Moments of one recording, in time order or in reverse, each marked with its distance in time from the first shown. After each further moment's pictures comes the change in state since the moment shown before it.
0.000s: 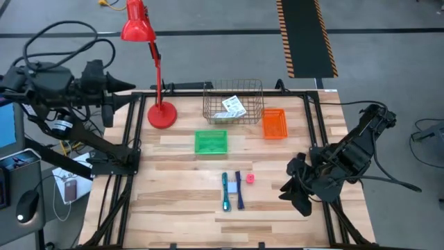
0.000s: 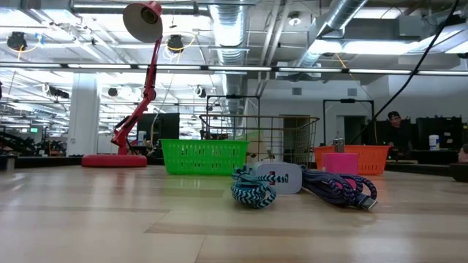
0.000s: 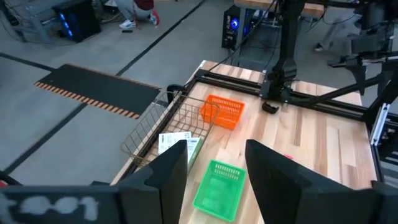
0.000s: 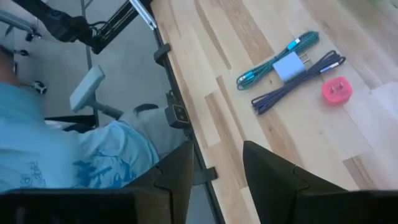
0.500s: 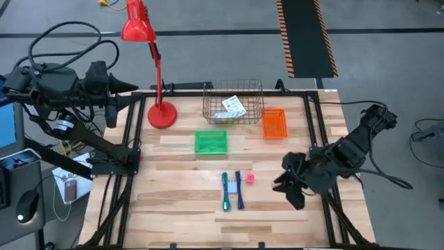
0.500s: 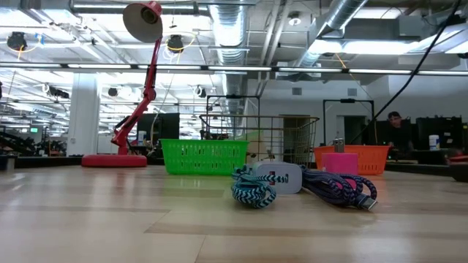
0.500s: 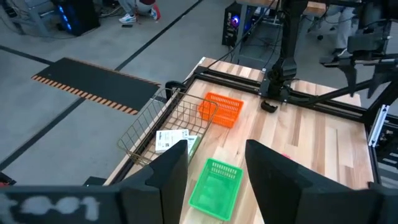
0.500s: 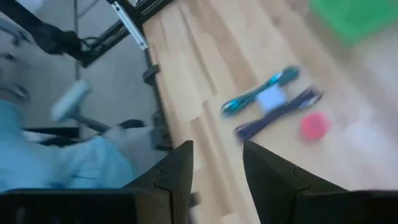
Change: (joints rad) left arm 0.000 0.018 -0.001 0.000 0.002 -0.028; right arm -0.089 0.000 0.000 0.017 0.029 -0.133
